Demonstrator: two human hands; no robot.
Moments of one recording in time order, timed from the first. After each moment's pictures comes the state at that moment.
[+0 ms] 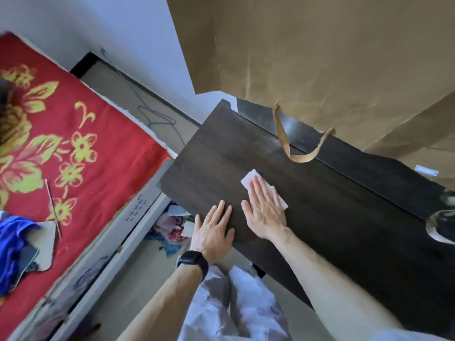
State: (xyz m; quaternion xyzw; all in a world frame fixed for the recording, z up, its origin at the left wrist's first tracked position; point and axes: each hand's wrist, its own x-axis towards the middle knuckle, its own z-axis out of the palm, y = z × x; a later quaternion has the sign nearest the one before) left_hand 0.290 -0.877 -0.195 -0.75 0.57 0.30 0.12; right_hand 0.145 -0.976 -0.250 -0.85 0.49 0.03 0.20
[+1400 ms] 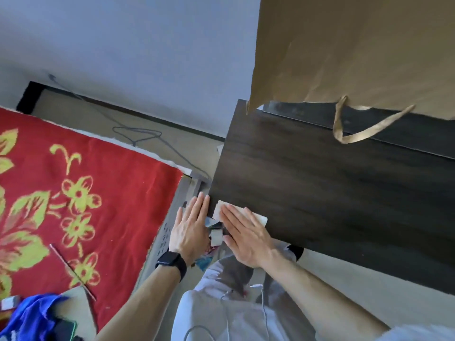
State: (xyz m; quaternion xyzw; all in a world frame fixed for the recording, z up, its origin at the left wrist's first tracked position) left_hand 0.554 -0.901 -0.213 -0.67 0.69 0.25 0.09; right_hand 0.355 -0.889 -0.248 -0.86 0.47 0.02 0.21
